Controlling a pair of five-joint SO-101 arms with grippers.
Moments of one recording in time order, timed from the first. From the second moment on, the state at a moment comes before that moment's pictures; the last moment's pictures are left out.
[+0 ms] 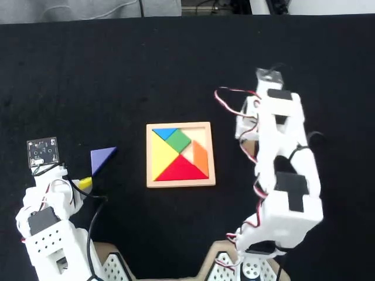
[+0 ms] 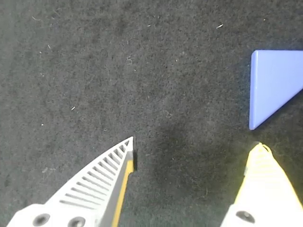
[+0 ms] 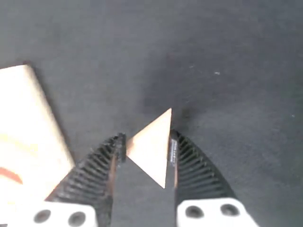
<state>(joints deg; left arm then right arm) -34.8 -75.5 88.7 50.9 -18.4 6.2 9.8 15.0 69.4 -0.7</state>
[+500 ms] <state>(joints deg) -34.8 -75.5 88.7 50.9 -18.4 -17.5 5.5 14.3 70.1 -2.0</state>
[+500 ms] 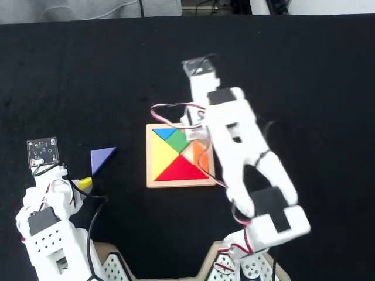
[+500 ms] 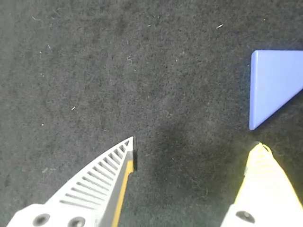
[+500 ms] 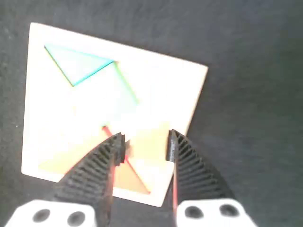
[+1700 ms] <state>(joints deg) -34.8 -75.5 88.7 50.9 -18.4 -24.4 13.6 13.8 67.1 -15.7</state>
